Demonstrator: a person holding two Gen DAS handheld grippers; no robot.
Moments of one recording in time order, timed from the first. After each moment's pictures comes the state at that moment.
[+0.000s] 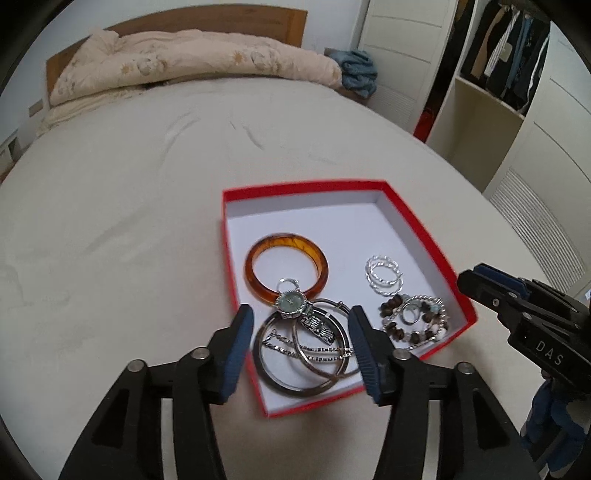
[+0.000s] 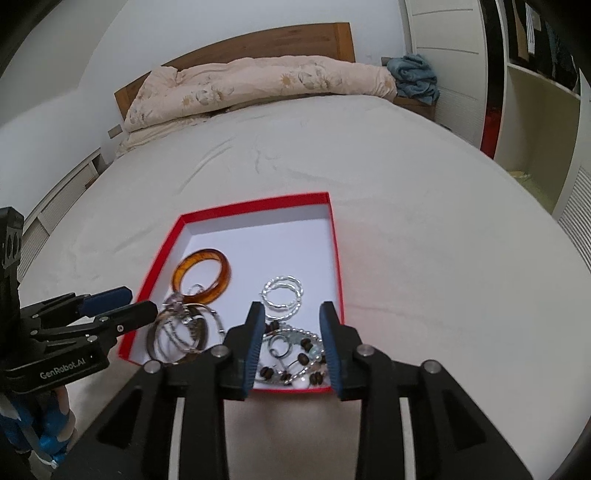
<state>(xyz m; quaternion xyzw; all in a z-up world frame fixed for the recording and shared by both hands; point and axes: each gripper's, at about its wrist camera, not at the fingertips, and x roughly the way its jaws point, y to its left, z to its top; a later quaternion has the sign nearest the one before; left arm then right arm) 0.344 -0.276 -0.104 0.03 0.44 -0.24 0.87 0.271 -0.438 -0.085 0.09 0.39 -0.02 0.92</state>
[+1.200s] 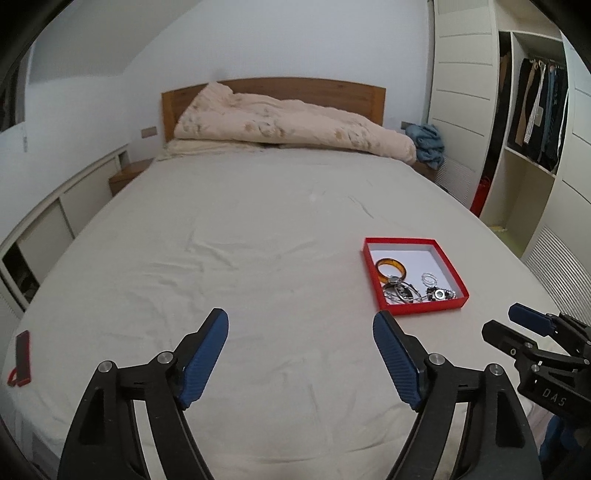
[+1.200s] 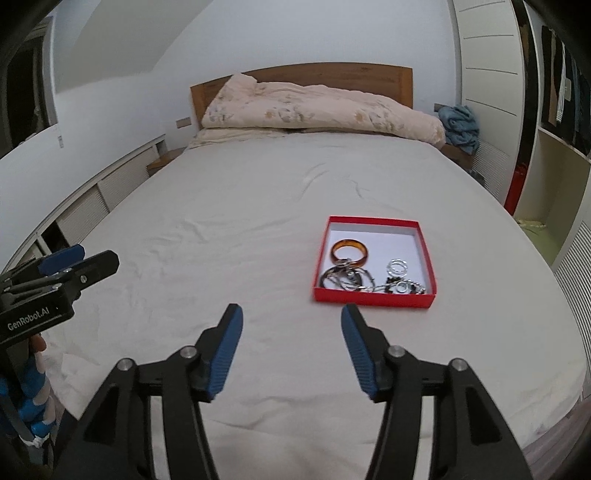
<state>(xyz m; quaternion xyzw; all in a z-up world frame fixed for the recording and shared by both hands) 0.135 -0.085 0.049 0.01 0.33 -0.07 0.94 0.096 -0.263 0.038 0.03 0.35 0.06 0.93</state>
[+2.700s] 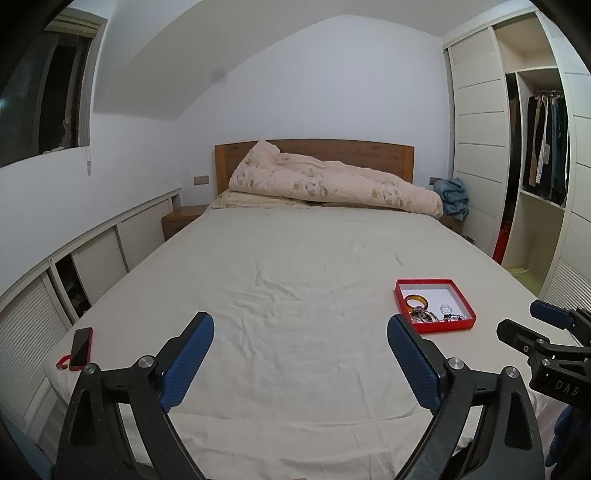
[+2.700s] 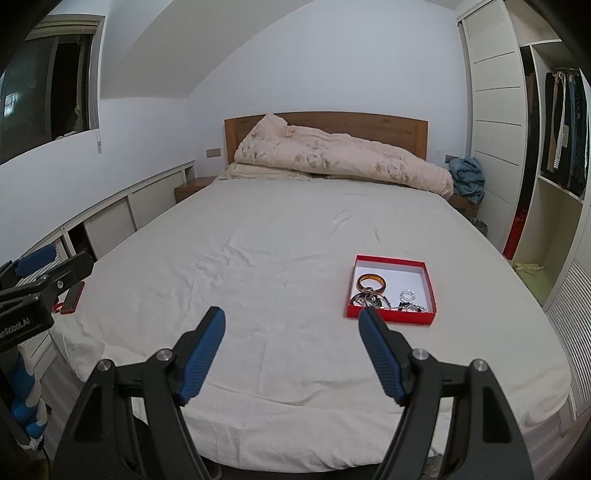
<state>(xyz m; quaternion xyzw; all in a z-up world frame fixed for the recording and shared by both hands) -0.011 -0.030 0.103 0.01 0.22 0.00 0.98 -0.018 -0.203 0.099 -0.01 0.27 0.08 0.96</state>
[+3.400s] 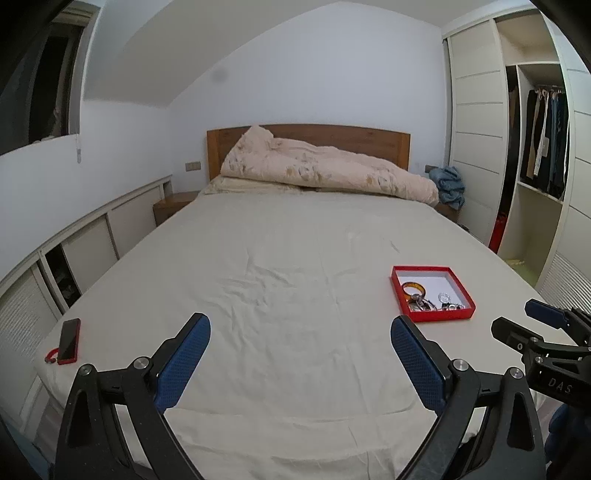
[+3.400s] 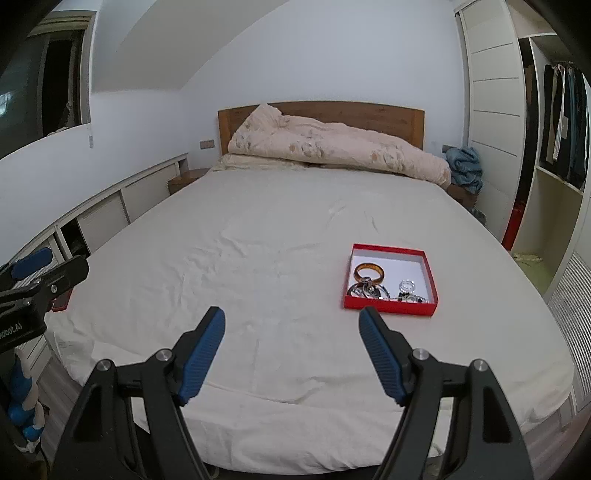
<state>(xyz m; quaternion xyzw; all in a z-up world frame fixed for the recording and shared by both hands) 0.013 -0.029 0.083 0.00 0.25 -0.02 0.97 0.002 -0.204 0.079 -0.01 0.29 0.07 0.95</state>
